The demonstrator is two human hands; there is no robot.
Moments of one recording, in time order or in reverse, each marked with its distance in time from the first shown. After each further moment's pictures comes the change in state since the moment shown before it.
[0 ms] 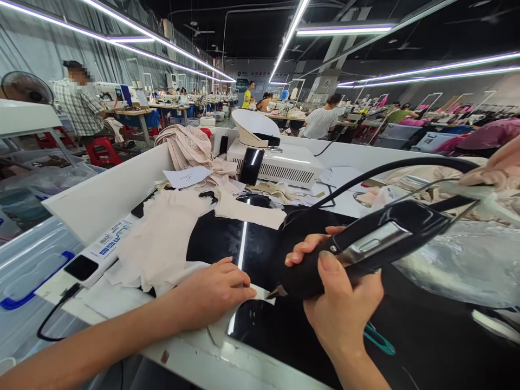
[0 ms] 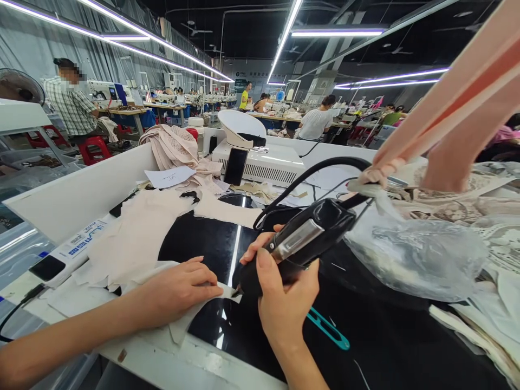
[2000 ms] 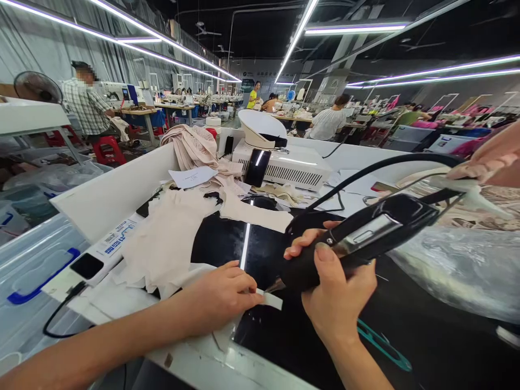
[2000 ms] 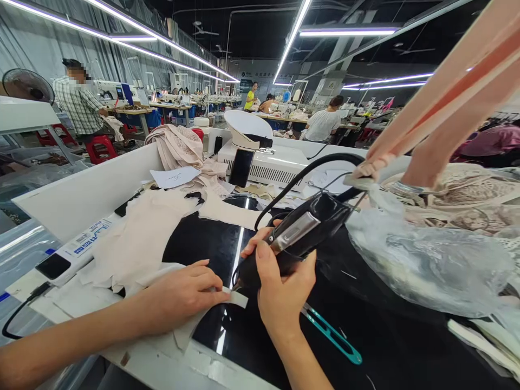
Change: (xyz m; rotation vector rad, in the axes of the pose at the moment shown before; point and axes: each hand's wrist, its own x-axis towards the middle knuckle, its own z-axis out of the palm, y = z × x) left_hand 0.004 0.003 0.003 0.031 0.070 0.023; right_hand 0.009 0.011 0.010 0.011 0.004 0.042
